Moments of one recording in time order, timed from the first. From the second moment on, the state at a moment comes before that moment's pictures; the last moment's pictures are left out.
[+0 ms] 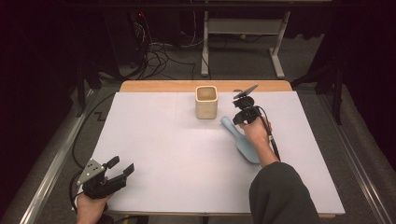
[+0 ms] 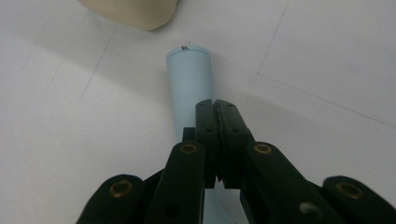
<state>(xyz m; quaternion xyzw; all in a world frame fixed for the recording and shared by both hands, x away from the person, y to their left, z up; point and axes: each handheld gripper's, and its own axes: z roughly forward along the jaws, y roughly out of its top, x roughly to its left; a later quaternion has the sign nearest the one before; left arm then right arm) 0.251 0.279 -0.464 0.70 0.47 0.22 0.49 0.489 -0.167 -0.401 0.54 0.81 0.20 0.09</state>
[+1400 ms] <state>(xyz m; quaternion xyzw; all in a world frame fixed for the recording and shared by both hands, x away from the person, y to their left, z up) 0.251 0.277 -0.463 0.71 0.46 0.22 0.49 0.505 -0.139 -0.421 0.55 0.82 0.16 0.06</state>
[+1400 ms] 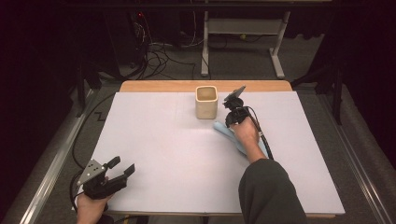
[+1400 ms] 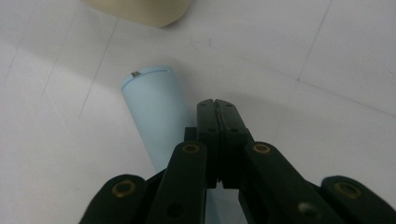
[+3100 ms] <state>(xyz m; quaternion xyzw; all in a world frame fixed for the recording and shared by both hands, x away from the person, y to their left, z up) 0.250 0.276 -0.463 0.71 0.46 0.22 0.49 0.465 -0.113 -0.427 0.48 0.86 0.17 0.04</state>
